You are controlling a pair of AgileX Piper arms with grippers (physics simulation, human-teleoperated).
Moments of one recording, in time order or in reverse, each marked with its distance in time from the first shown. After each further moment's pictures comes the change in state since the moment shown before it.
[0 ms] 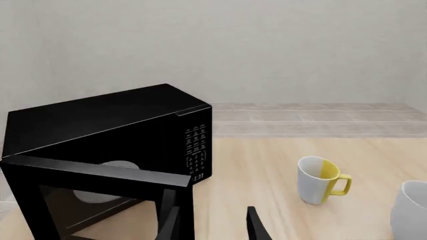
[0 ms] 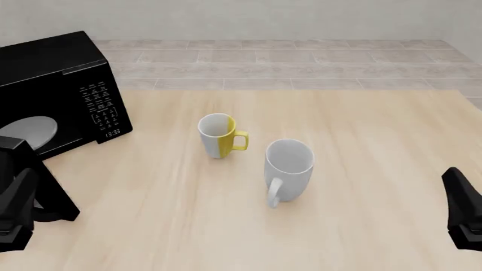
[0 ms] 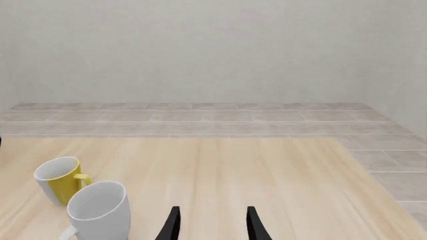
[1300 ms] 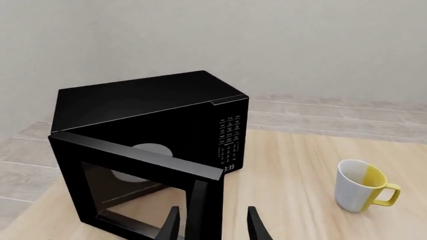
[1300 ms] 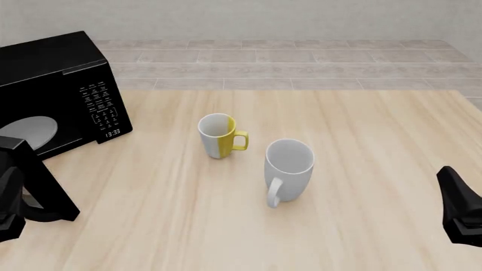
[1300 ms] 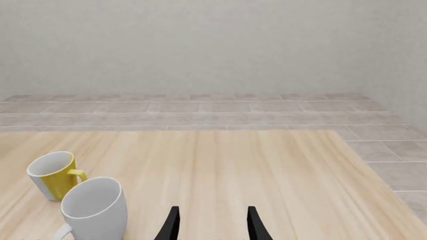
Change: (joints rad) left arm 0.162 0.063 0.000 -0.009 -0.008; right arm -0.011 0.084 0.002 -0.045 0.000
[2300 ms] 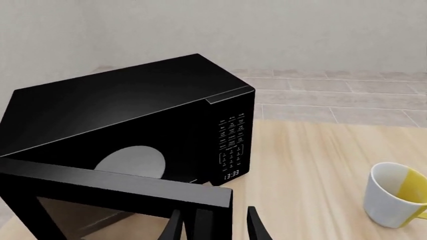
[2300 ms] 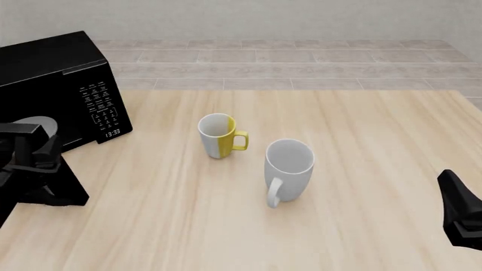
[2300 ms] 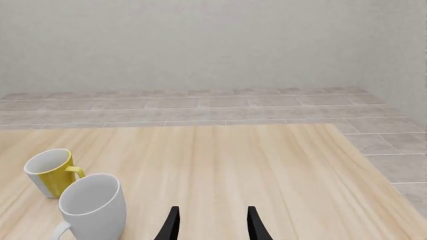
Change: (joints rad) left arm 0.008 1.044 -0.058 -0.885 0.029; right arm -0.012 -0.028 0.000 0.048 0.010
